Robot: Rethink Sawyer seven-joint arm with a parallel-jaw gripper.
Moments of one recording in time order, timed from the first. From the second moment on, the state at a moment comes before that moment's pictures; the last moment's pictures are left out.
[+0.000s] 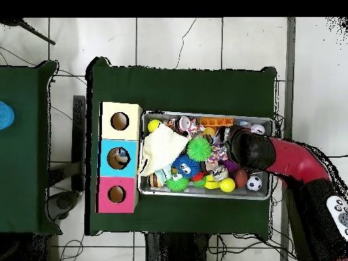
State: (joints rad) arm -0.75 -0.62 0.34 1.59 -0.36 0.46 1.56
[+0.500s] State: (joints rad) arm -0.75 -0.63 0.34 1.59 -0.29 0.46 1.56
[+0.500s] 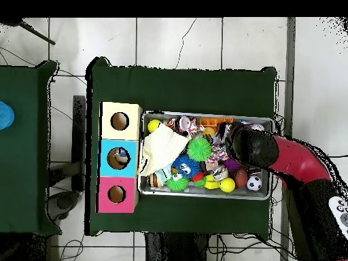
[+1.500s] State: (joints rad) arm -0.70 -0.63 0.31 1.60 -0.23 0.46 1.56
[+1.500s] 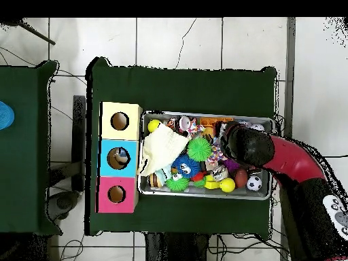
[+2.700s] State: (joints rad) arm -0.60 -0.62 0.20 1.61 -0.27 0.46 1.56
